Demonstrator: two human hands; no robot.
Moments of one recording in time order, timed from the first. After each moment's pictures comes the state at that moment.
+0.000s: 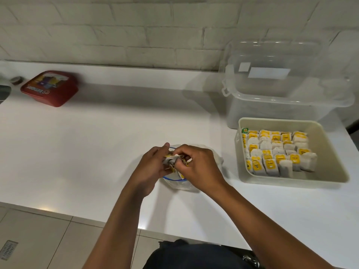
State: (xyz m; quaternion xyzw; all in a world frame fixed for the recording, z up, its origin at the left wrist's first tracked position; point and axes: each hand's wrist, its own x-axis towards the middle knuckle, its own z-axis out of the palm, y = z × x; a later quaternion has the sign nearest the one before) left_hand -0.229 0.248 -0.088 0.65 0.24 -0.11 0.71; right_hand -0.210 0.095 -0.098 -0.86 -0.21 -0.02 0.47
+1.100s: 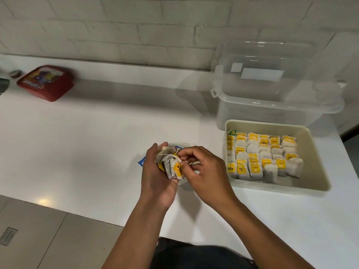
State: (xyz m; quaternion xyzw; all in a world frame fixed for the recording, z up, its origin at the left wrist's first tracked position) left_hand -0.243 0.152 -0.060 0.28 0.29 0.00 0.92; right_hand -0.224 0.031 -0.078 -0.80 -0.16 -0.01 0.57
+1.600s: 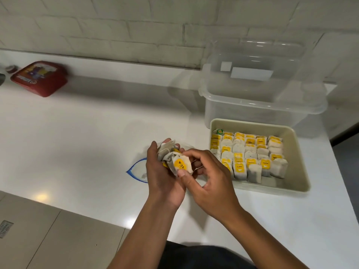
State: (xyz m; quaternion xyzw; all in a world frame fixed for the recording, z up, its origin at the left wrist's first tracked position) left_hand -0.233 0.084 -0.058 0.20 0.30 0.02 0.93; right_hand -0.240 -0.034 -0.072 -0.79 -0.22 -0.02 0.57
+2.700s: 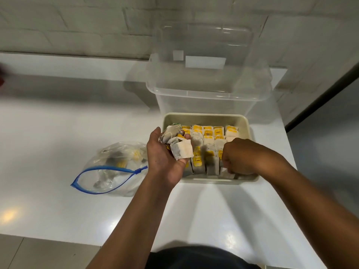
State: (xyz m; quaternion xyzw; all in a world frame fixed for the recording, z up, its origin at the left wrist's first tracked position) left_hand -0.165 -0.017 -0.083 0.15 0.33 -0.10 0.93; right_hand -0.128 -0.212 -0.071 -0.93 -0.21 0.29 -0.05
